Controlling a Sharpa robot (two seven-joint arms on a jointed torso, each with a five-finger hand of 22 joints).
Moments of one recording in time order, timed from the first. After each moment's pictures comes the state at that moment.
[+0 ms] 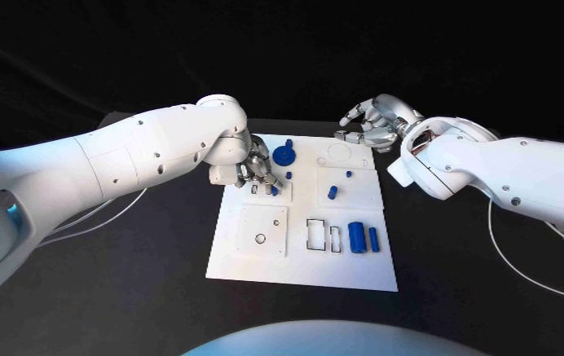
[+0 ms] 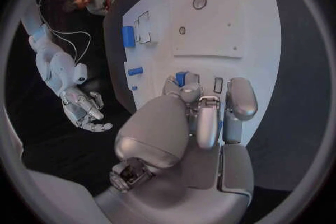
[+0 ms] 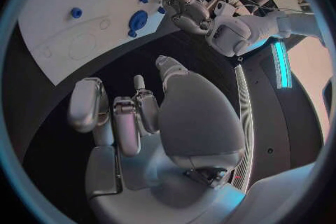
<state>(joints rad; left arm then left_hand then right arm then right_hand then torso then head) 1.35 -0.43 -0.12 1.16 -0.77 0.41 -0.70 1.52 0.28 -0.34 0.29 0.29 0.73 0.08 0.74 0.58 1.15 0.01 1.27 0.89 1.47 -0.04 1.57 1.31 0.10 1.28 0.07 1.32 1.23 1.33 -0.90 -0.15 1.62 -0.91 -0.52 -0.20 1.36 -0.18 0.18 0.29 0.38 0.77 0.15 0.38 0.35 1.40 0.07 1.39 1.31 1.46 0.00 1.57 1.31 0.08 1.37 0.10 1.19 1.27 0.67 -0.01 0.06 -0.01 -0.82</state>
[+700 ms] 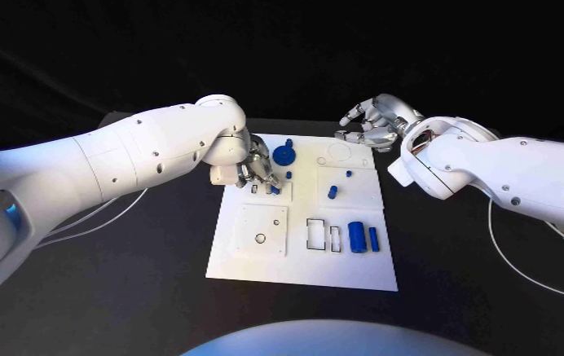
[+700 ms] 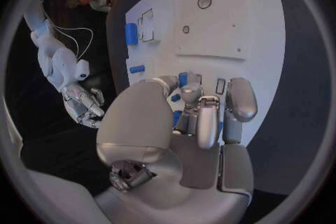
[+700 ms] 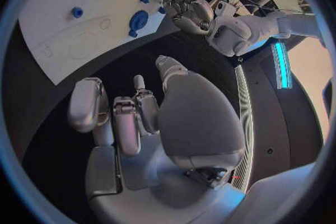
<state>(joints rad) 1.35 -0.43 -0.12 1.16 -0.74 0.39 -0.70 1.30 -0.09 0.51 0.30 0.32 0.71 0.08 0.81 0.57 1.16 0.01 1.26 0.89 1.47 -0.05 1.57 1.31 0.10 1.29 0.07 1.31 1.27 1.33 -0.90 -0.15 1.62 -0.92 -0.52 -0.20 1.36 -0.18 0.18 0.29 0.38 0.77 0.15 0.38 0.35 1.40 0.07 1.39 1.31 1.46 0.00 1.57 1.31 0.08 1.37 0.10 1.19 1.27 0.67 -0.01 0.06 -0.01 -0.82</state>
